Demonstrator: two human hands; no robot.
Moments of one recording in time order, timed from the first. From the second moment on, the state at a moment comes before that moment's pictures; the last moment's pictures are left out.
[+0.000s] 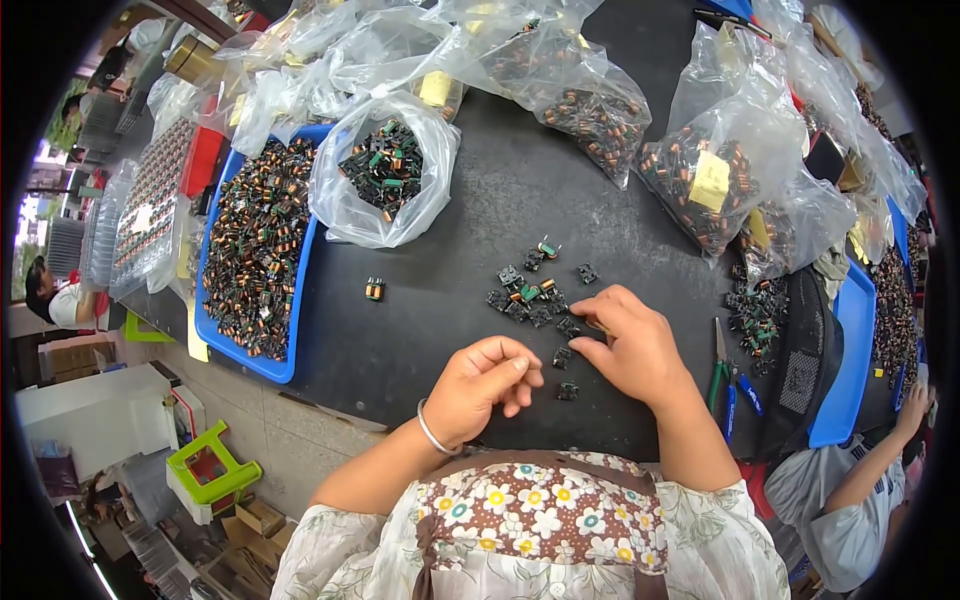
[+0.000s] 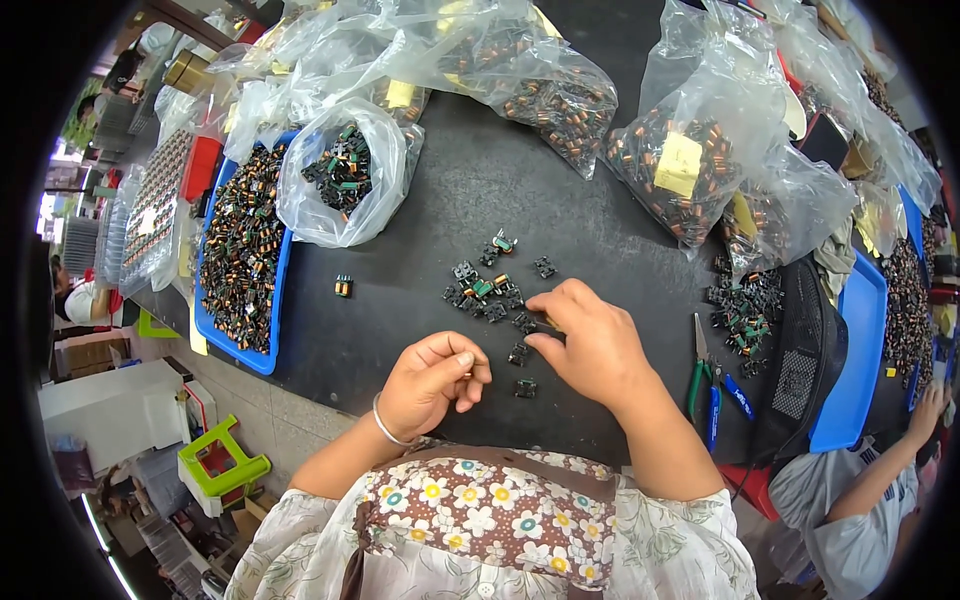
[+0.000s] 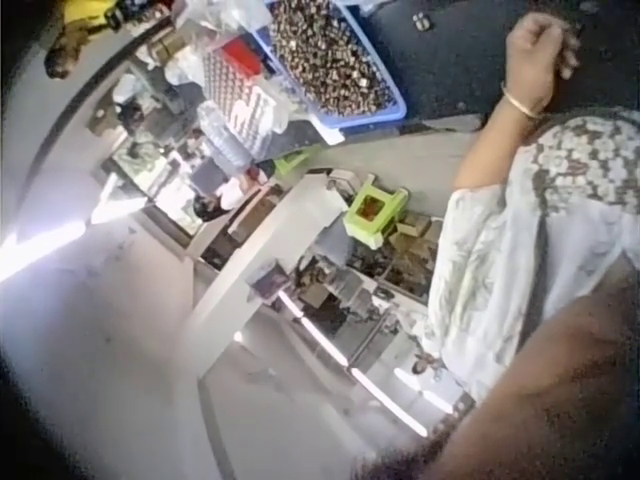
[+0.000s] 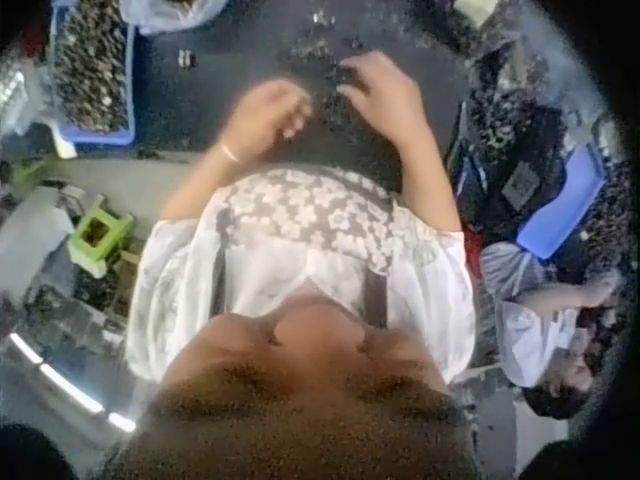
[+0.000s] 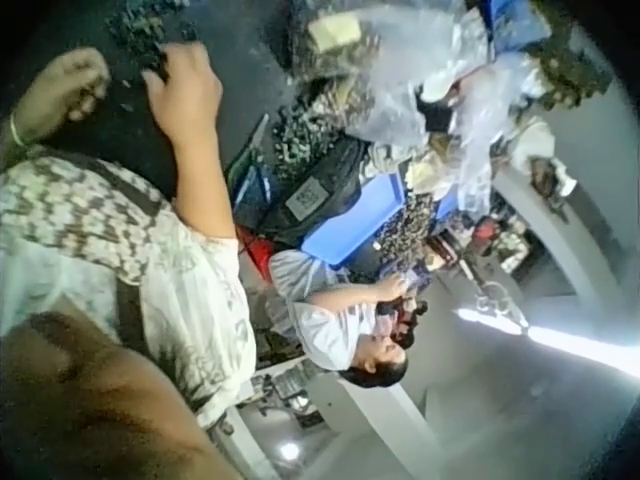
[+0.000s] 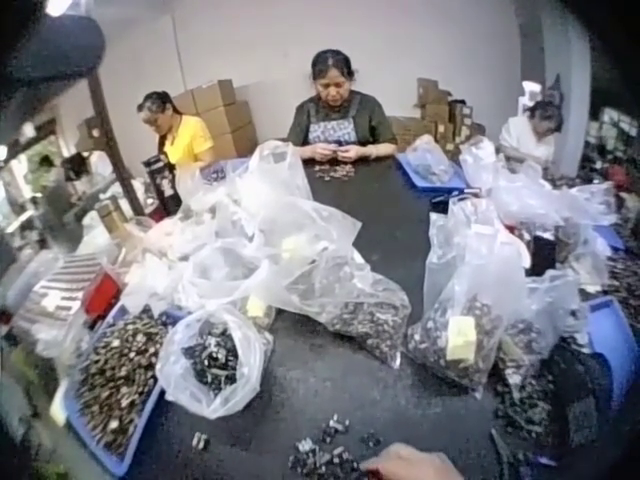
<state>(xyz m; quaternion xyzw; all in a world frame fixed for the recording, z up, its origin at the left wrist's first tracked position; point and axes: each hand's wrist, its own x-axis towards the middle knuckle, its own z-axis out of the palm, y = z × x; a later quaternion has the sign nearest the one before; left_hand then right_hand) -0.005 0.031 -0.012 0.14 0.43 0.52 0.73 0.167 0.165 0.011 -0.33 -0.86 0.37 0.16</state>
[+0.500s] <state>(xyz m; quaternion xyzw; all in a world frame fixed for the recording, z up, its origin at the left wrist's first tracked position) 0.010 0.039 -0.001 0.29 0.51 0.44 0.68 0.167 0.165 0.010 -0.35 -0.84 0.37 0.20</state>
